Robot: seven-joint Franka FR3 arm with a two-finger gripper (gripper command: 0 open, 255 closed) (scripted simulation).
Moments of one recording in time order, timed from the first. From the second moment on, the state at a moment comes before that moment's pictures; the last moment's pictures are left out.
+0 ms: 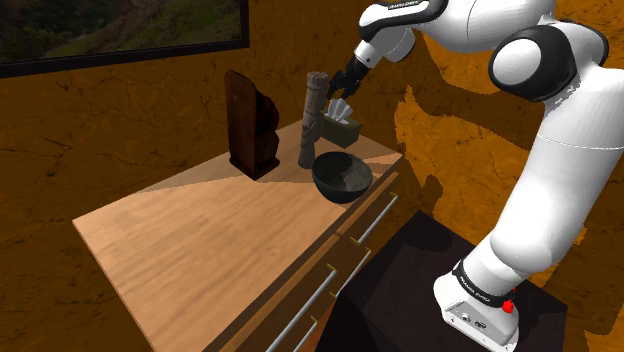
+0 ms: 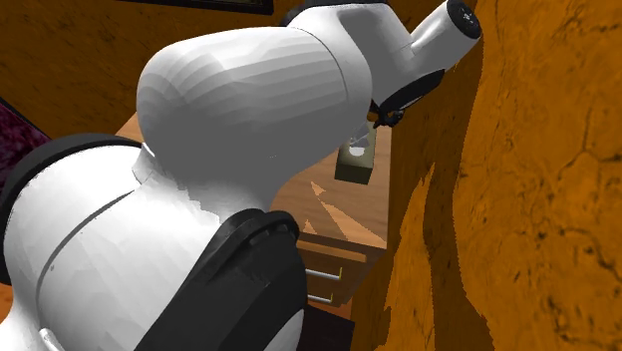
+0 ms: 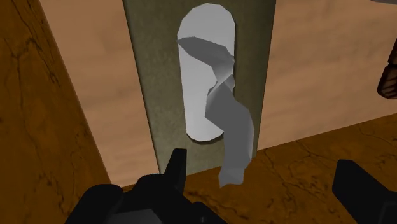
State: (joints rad) arm -0.17 0.29 -0.16 -1.65 0.57 2.05 -0.54
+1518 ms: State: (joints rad) arm -0.27 0.29 -0.04 -1.66 0.61 2.11 -0.51
